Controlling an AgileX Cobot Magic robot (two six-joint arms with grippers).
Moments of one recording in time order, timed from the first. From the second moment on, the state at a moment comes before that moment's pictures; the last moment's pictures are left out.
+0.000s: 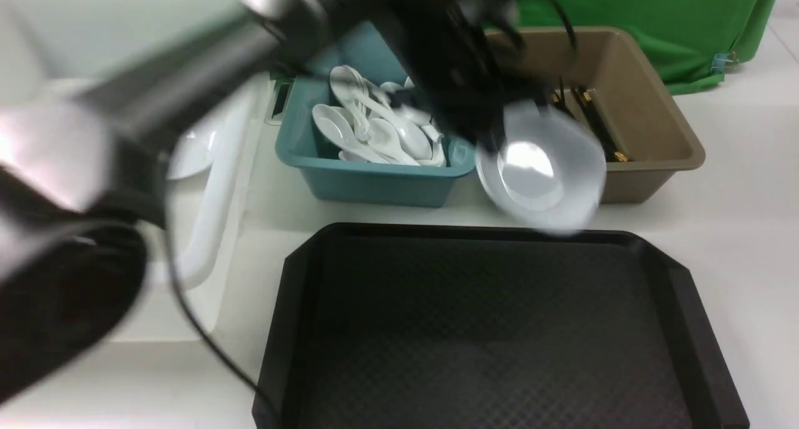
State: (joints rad) right arm 0.28 1.26 -1.61 -0.32 1.22 -0.04; left arm -0.52 2.12 -2.23 -0.27 1.15 -0.15
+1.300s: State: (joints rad) right arm 0.28 1.26 -1.61 -0.27 1.21 -0.02; left arm 0.23 2.35 -2.23 -0.30 1.09 0.01
